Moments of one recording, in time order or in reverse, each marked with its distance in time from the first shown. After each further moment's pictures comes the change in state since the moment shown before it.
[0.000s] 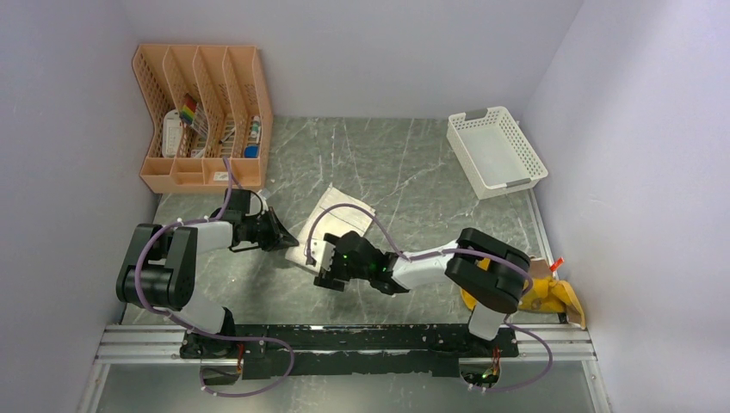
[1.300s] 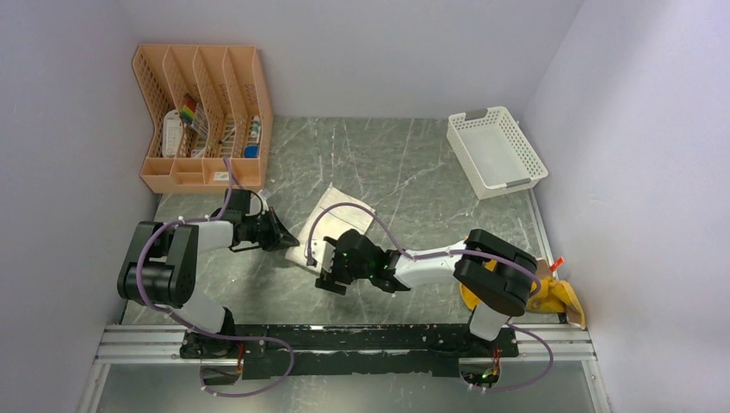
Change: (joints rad) left arm -0.005 0.020 0.000 0.016 0.017 0.000; right arm 0.003 -0.053 0.011 -0.099 -0.093 0.037
